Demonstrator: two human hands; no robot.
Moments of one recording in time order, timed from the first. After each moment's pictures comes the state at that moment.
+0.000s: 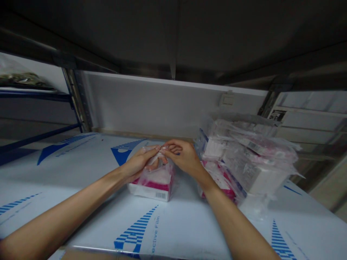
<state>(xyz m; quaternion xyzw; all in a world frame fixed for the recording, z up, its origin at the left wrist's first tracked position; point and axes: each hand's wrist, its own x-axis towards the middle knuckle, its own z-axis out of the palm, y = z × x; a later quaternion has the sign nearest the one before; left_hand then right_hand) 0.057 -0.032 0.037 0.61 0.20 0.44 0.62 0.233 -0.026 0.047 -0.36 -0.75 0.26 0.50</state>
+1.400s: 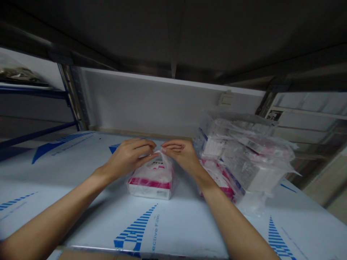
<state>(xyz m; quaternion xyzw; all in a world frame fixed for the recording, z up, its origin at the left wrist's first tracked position) 0.012 -0.028 0.048 0.88 0.23 0.38 -0.15 0.229 -0.024 0.043 -0.37 -0.65 0.39 0.54</state>
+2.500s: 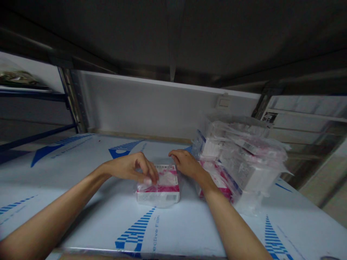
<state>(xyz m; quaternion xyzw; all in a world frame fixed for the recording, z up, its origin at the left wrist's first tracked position) 0.009 -0.026 0.054 0.87 0.14 0.17 0.45 0.260 -0.010 0.019 -0.47 -0.84 0.03 0.26</state>
